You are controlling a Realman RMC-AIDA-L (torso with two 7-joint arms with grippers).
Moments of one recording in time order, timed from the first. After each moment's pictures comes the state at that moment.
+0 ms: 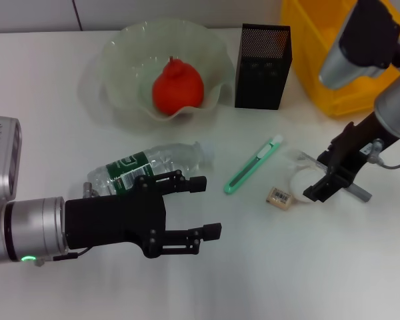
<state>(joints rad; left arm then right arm) -0.41 -2.05 1.25 0.44 1.48 1.60 -1.03 0.70 2.08 -1.33 -1.21 -2.62 -1.63 2.27</state>
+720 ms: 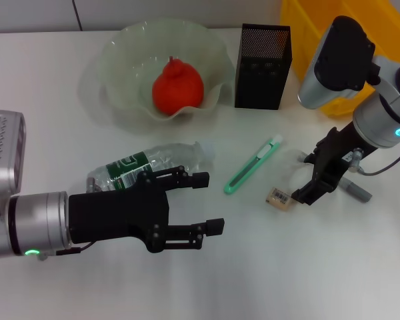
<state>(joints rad) -0.42 -2.06 1.25 0.44 1.48 1.59 -1.05 0.69 2.08 -1.42 -1.14 -2.61 -1.49 2.25</state>
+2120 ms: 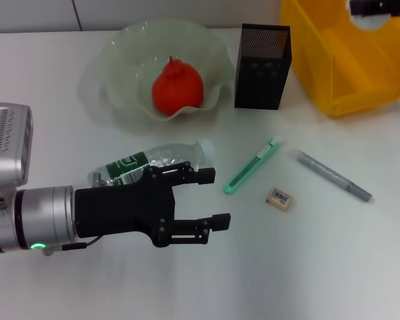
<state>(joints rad) -0.44 -2.06 1.25 0.44 1.48 1.58 -1.07 0.64 2.07 -0.78 -1.38 -2.41 -1.40 2.33</state>
